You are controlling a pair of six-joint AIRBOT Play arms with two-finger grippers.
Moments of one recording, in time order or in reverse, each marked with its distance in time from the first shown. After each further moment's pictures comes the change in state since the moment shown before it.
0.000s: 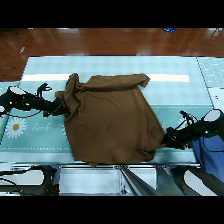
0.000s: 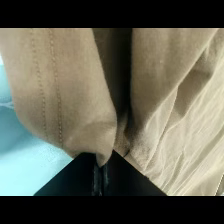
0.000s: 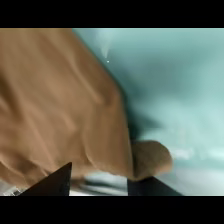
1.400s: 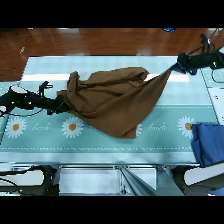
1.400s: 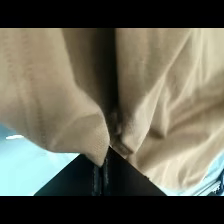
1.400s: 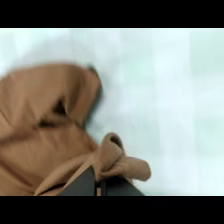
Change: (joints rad) left arm -0.036 0.000 0.000 -0.102 0.022 0.000; right arm -0.001 -0.701 1.223 0.220 -0.184 -0.092
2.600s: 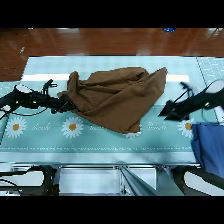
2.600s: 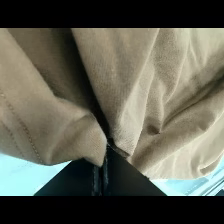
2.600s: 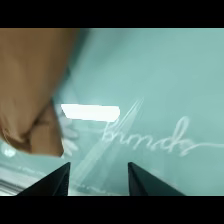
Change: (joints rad) left arm -0.051 0.000 0.000 -0.022 0.037 0.047; right arm 0.114 0.524 -0.875 -0.134 0.179 0.048
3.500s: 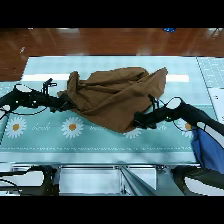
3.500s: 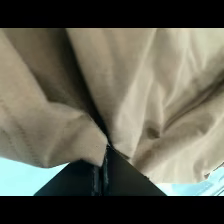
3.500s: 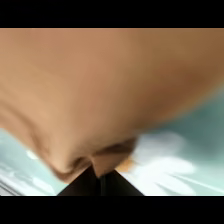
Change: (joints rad) left arm 0.006 0.008 0.021 -0.011 0.014 0.029; right arm 0.395 -0.105 -0.106 0.304 -0.365 -0.023
